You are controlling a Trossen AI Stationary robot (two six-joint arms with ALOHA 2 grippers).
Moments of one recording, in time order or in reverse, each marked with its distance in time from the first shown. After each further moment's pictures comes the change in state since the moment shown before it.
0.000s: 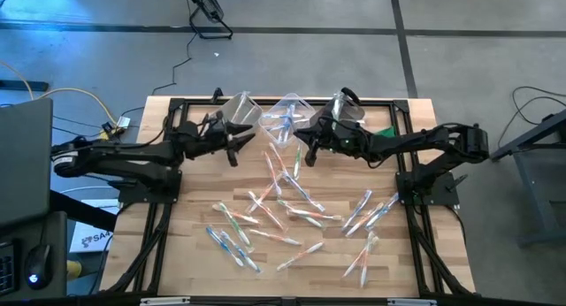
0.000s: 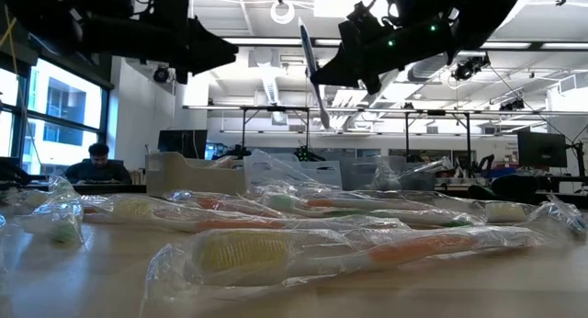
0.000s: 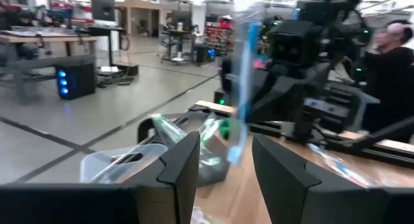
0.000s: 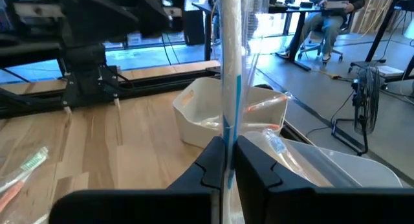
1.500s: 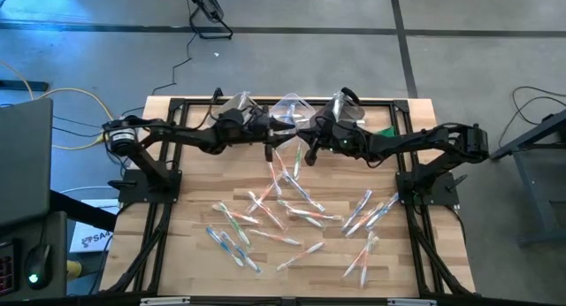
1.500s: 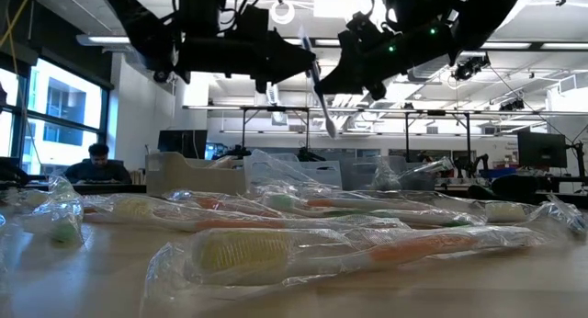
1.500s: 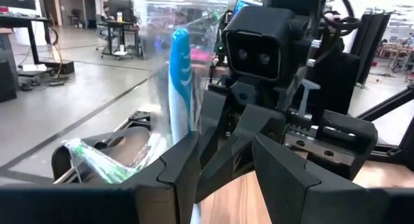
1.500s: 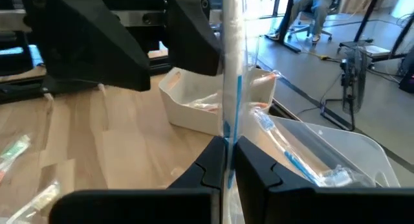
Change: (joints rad) left arm 0.019 0.578 0.413 0.149 0.255 0.000; right arm 0.002 0.000 0.000 -0.072 0.049 0.033
